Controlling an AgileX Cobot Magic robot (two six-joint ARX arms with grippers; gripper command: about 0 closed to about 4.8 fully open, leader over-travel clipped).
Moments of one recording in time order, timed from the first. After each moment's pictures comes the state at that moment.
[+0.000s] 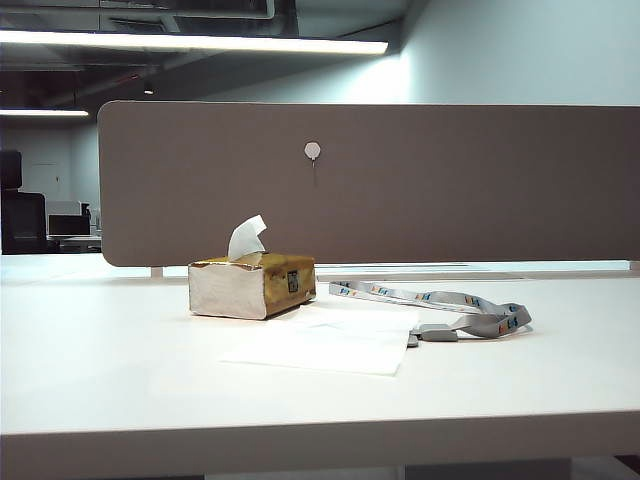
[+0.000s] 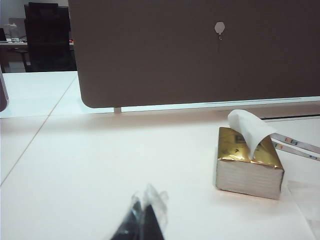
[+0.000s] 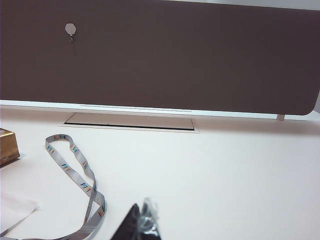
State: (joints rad) left arm 0.00 0.00 0.01 0.11 0.12 0.01; right arm 0.06 0.00 0.01 0.14 -0.02 -0.05
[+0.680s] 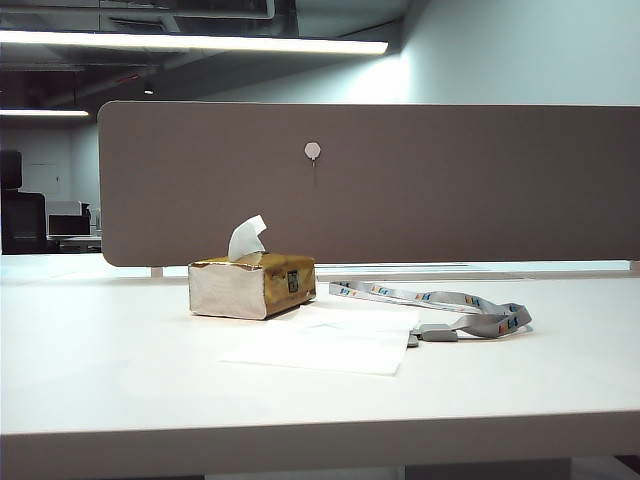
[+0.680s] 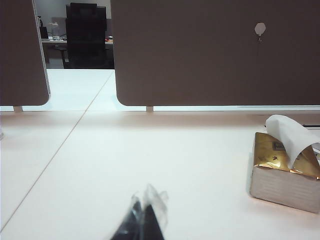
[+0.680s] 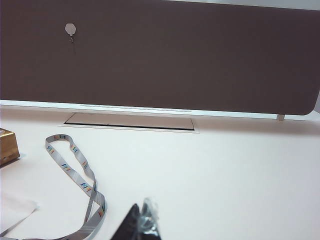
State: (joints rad) left arm 0.00 0.00 0.01 0.11 0.00 0.01; right arm 0.06 0.00 0.01 0.14 -0.02 -0.05
